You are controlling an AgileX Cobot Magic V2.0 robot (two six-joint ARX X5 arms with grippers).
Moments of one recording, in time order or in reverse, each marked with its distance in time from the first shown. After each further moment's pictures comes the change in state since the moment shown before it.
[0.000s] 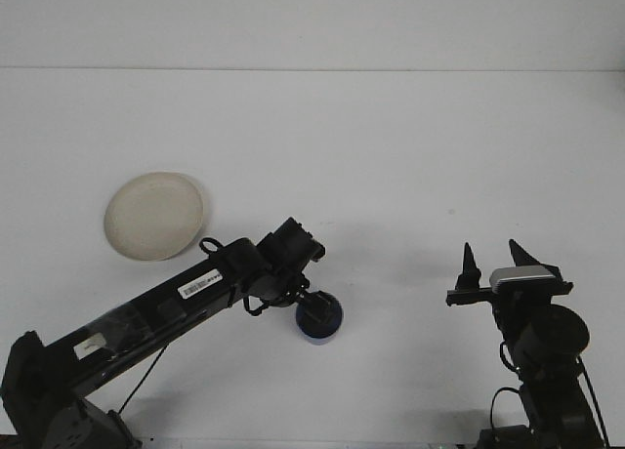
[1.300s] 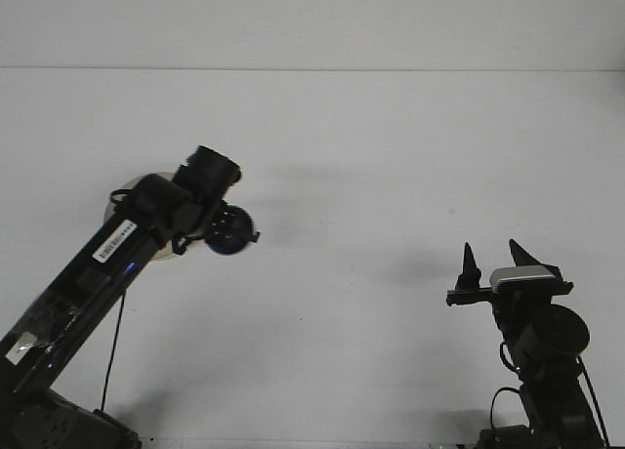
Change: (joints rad) left arm 0.393 -0.069 0.264 -0.295 -0.298 0.099; right arm 0.000 0.000 0.000 0.000 0.000 0.000
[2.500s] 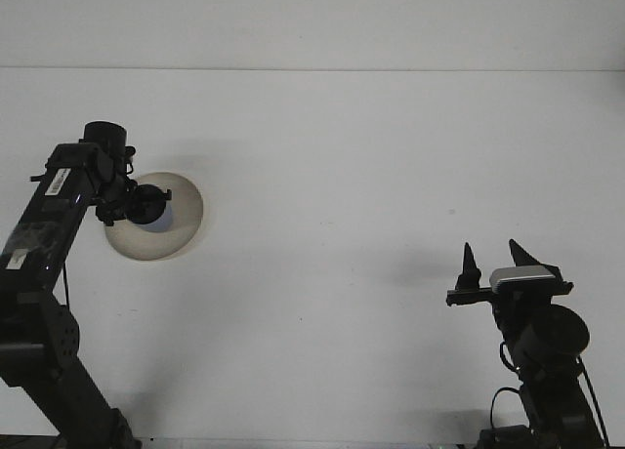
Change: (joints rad) left arm 0.505 0.267 -0.004 0.124 0.135 0.058; right arm 0.000 0.000 0.000 0.000 0.000 0.000
